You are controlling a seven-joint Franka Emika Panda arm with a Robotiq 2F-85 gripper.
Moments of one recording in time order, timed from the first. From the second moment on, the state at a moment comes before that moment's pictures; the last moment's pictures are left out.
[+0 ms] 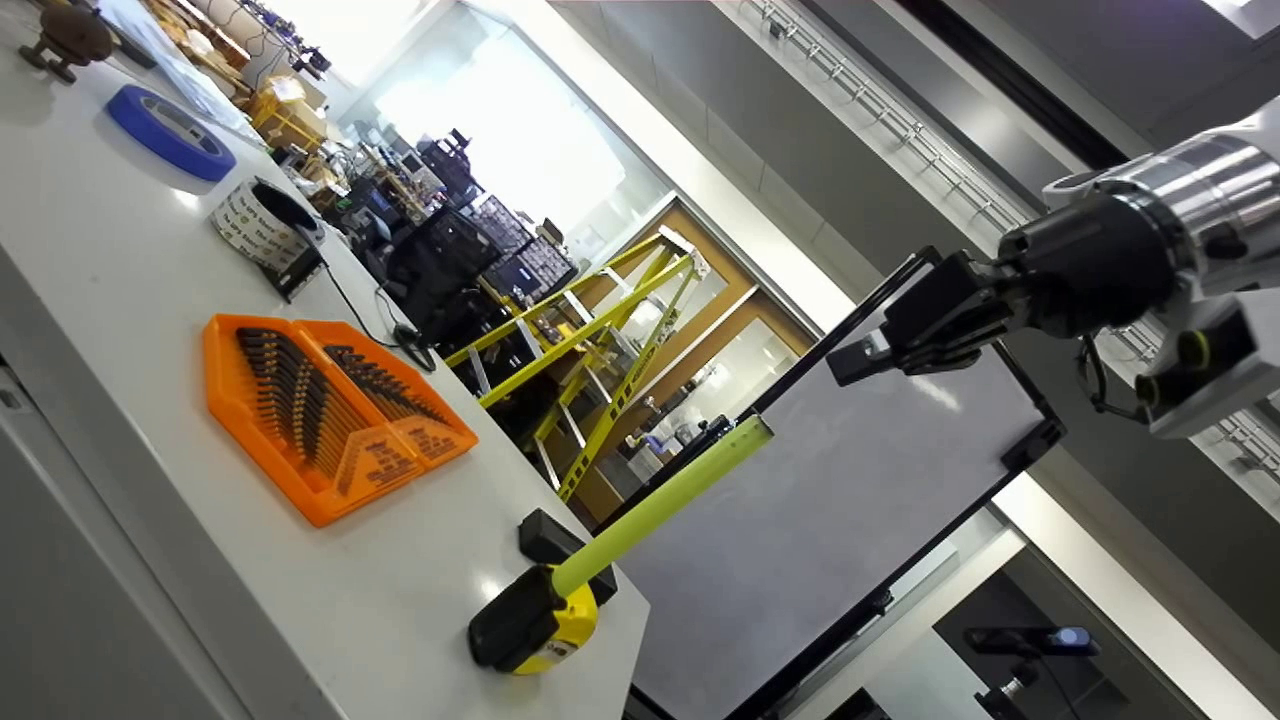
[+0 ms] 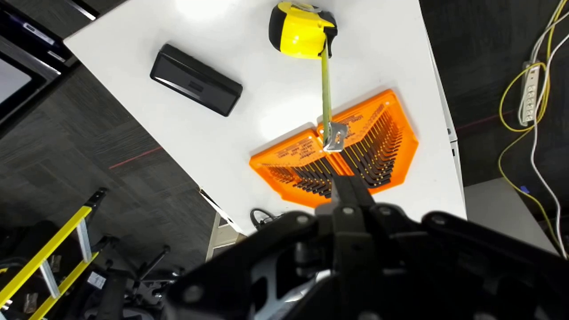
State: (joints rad) arm 0.08 -0.41 0.28 -2.14 -0.04 2.12 0.31
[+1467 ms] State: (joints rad) arm 0.09 -0.34 0.28 -2.15 -0.06 2.12 0.31
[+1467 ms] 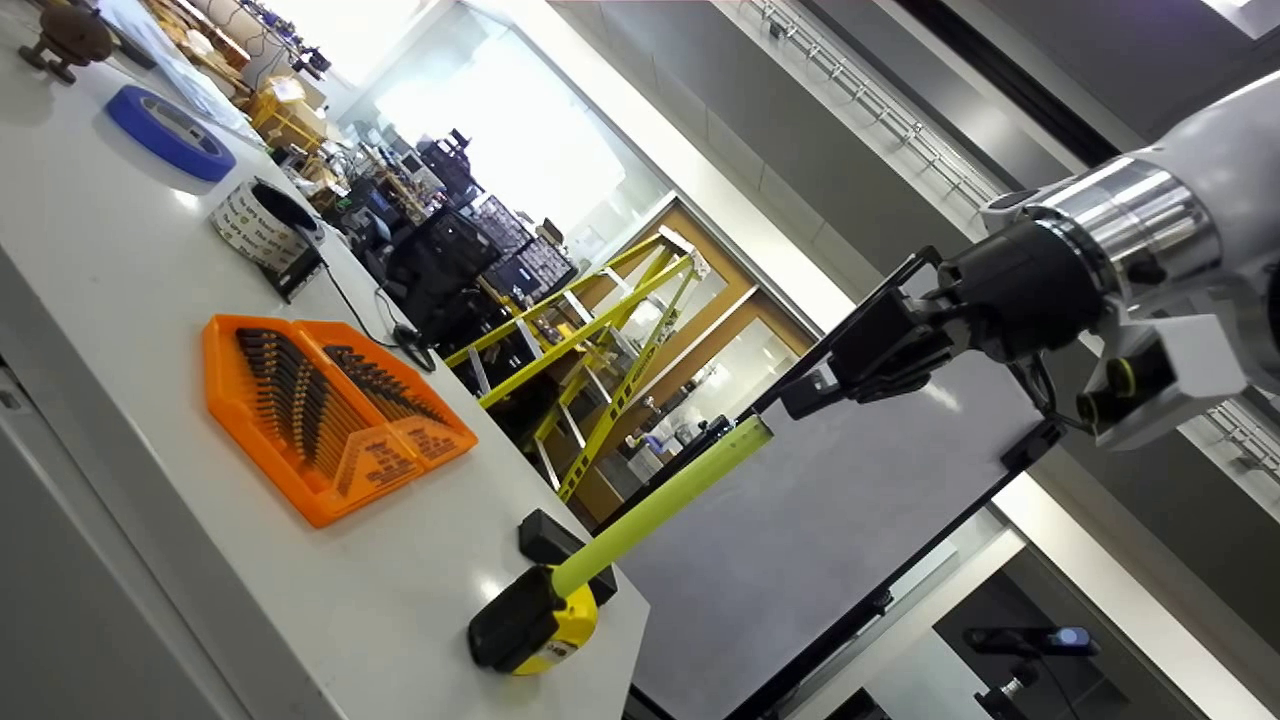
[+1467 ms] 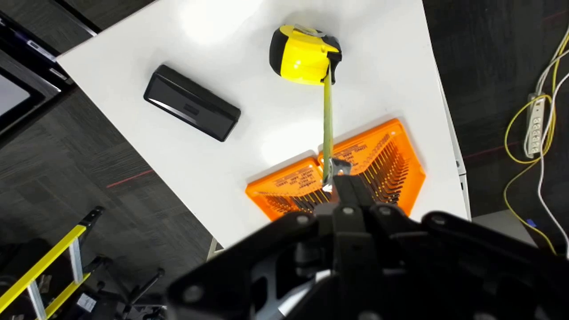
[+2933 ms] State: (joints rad) arm 0.09 -0.28 0.28 -2.16 -0.06 2.10 0.31
